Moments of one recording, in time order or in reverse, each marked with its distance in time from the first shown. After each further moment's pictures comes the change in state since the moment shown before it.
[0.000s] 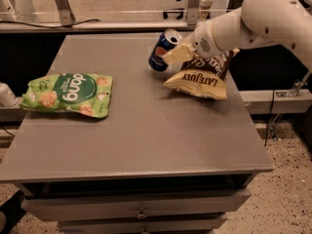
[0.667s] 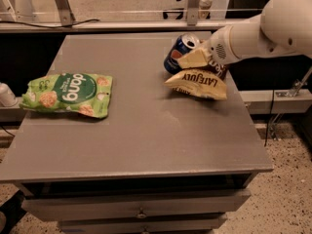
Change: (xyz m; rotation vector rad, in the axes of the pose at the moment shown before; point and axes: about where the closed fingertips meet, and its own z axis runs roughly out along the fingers) arm 0.028 -0.008 -0.039 0.105 0.021 0.086
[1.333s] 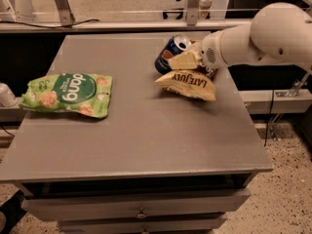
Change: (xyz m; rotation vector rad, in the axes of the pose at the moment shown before) arm -0.007 0.021 0.014 -0.014 -0.061 0.065
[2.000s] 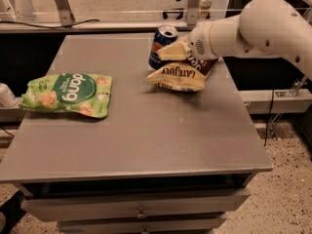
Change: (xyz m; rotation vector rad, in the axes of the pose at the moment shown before) arm -0.036 0.010 0.023 -0.039 -0.069 -0.036
